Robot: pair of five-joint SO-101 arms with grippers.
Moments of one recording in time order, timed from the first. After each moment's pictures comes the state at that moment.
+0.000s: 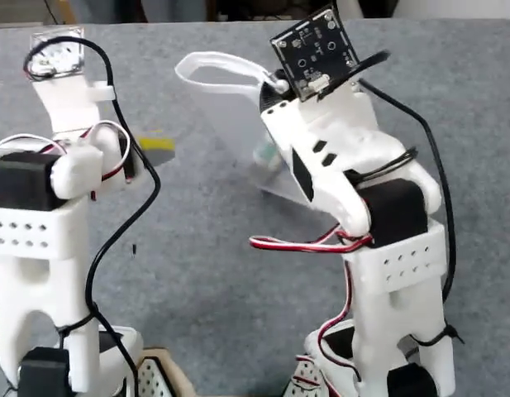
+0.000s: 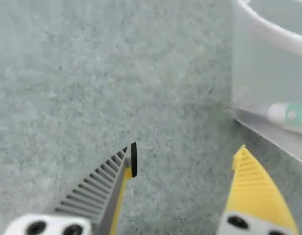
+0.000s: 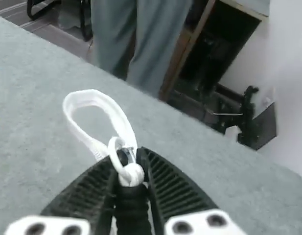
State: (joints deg) left arm -0.8 -26.9 -9.8 100.4 10.9; right arm -18.2 -32.3 0.7 64.9 18.5
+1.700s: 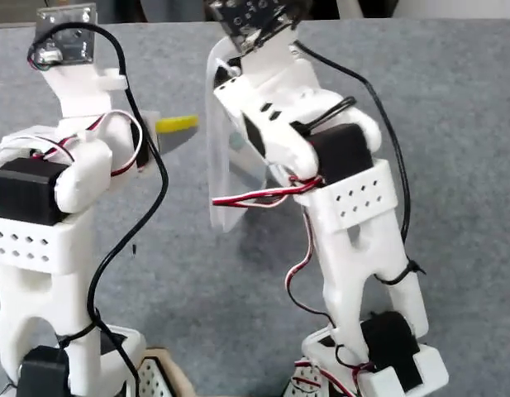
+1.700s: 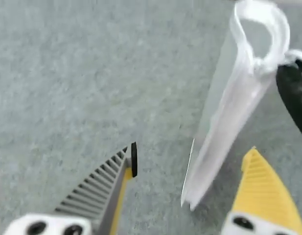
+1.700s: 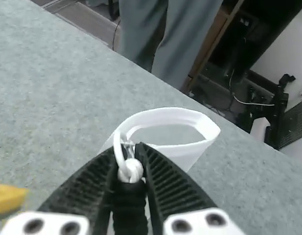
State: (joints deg) left arm 4.2 -26.9 -15.1 91.2 10.9; right arm -22.8 -13.8 -15.9 66.9 14.9
